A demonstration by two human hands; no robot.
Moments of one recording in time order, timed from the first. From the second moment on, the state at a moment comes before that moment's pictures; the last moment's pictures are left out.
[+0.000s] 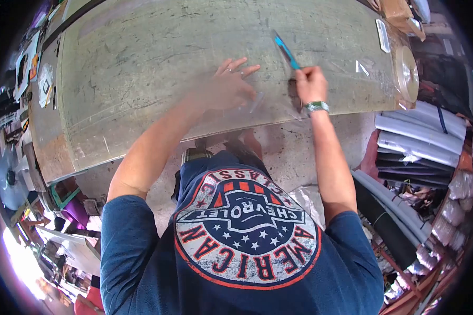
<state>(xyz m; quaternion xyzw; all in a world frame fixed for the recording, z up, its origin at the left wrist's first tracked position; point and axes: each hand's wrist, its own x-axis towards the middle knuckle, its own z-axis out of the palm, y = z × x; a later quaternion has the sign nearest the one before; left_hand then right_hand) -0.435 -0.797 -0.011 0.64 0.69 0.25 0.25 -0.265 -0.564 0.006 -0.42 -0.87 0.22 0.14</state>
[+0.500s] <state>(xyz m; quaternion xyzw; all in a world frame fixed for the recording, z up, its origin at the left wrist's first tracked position) -0.435 -0.795 -0.014 0.62 0.69 0.25 0.26 -0.318 -0.493 0.028 -0.42 -0.81 0.39 0.13</state>
